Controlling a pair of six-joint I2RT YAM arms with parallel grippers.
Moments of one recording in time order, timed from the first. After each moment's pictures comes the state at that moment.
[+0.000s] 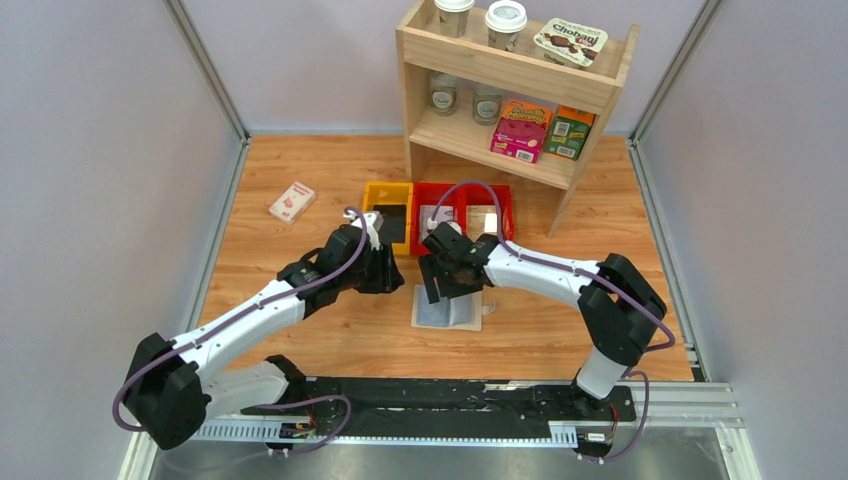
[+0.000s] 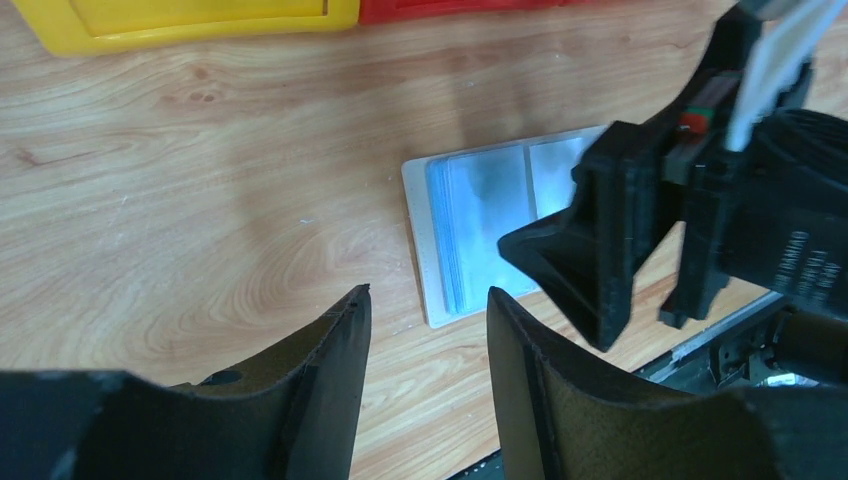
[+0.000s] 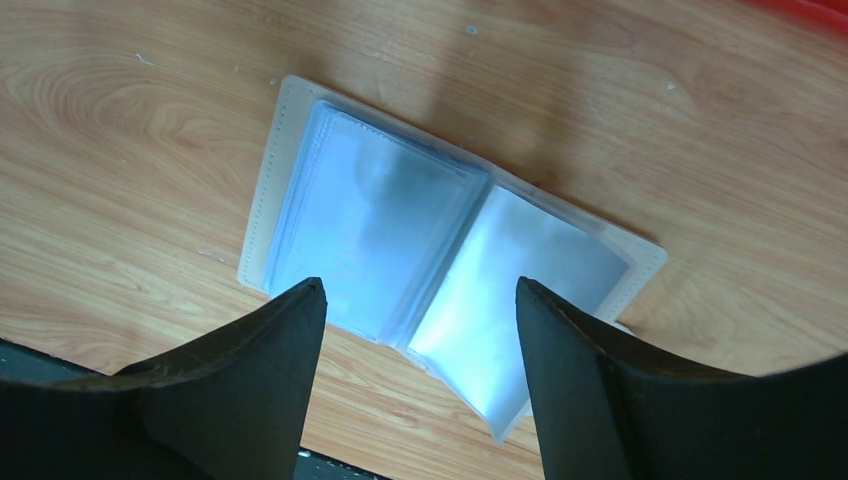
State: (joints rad) left arm -0.67 1.10 0.71 -0.34 0.04 -0.60; right arm 0.90 1.69 1.14 -0.58 0.08 0.57
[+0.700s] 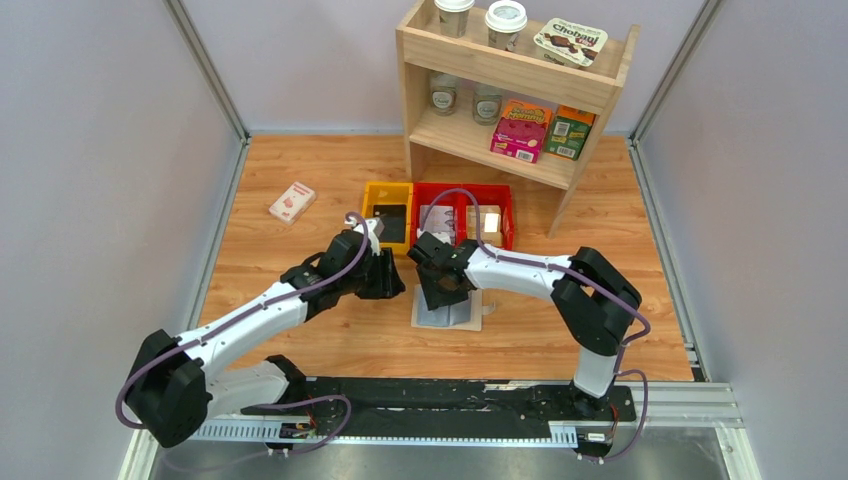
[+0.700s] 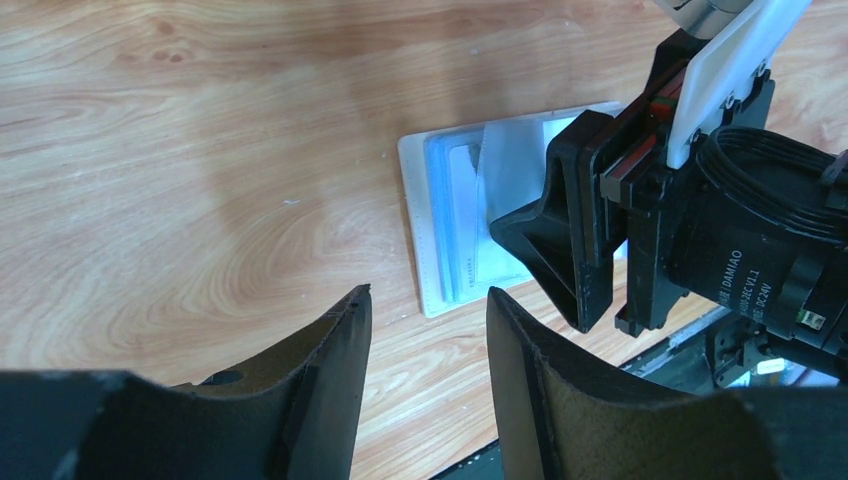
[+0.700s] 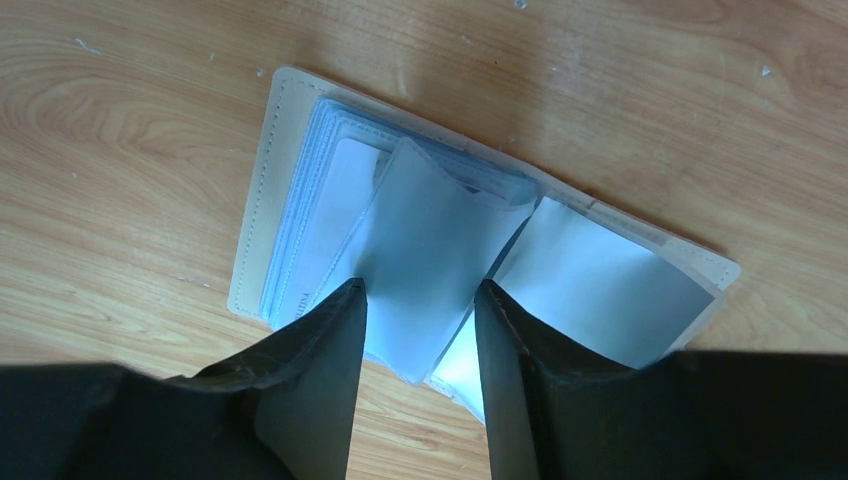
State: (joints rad) left arm -0.67 1.10 0.66 -0.32 0.07 -0.63; right arm 0.94 1.81 1.19 -0.62 0.12 0.62
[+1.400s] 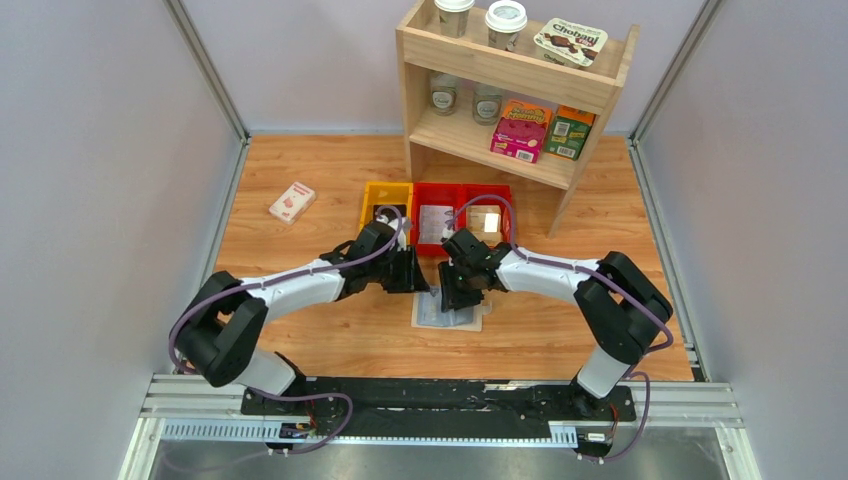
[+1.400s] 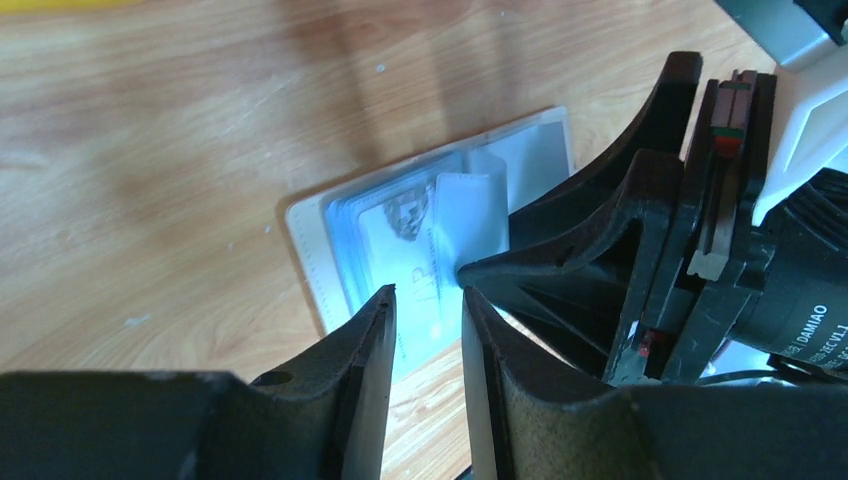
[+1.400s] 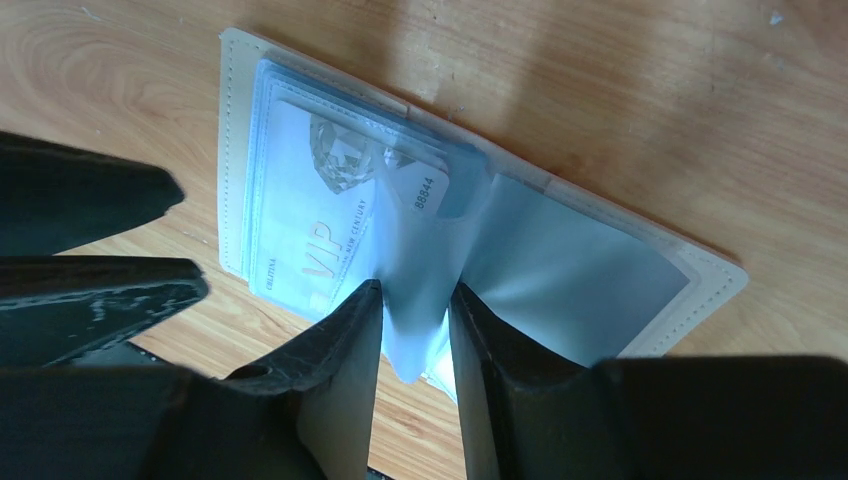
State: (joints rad) left arm -0.68 1.44 0.72 -0.07 0.28 -0.68; right arm 0.81 1.68 0.97 -0.42 -0.11 0.60
